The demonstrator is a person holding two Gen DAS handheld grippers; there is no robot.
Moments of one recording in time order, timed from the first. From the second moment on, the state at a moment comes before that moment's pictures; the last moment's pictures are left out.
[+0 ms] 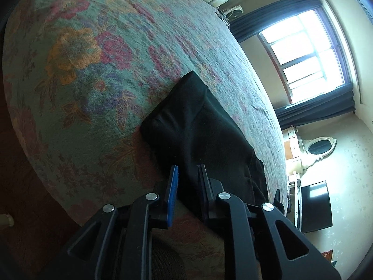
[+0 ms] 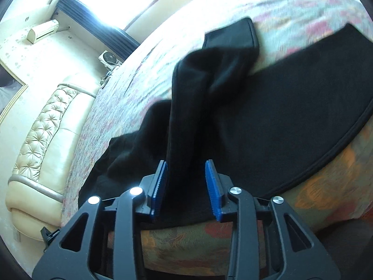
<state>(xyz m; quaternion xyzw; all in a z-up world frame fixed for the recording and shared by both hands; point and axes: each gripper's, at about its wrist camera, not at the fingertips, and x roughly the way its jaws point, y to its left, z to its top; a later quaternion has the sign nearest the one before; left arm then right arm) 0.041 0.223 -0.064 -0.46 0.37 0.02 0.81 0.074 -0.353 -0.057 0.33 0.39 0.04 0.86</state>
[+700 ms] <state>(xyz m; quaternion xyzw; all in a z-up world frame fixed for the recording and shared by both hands) 0.106 0.140 -0.050 -0.36 0.36 -0.04 0.86 0.410 -0.346 -0.081 0.02 0.58 -0.16 0.80</state>
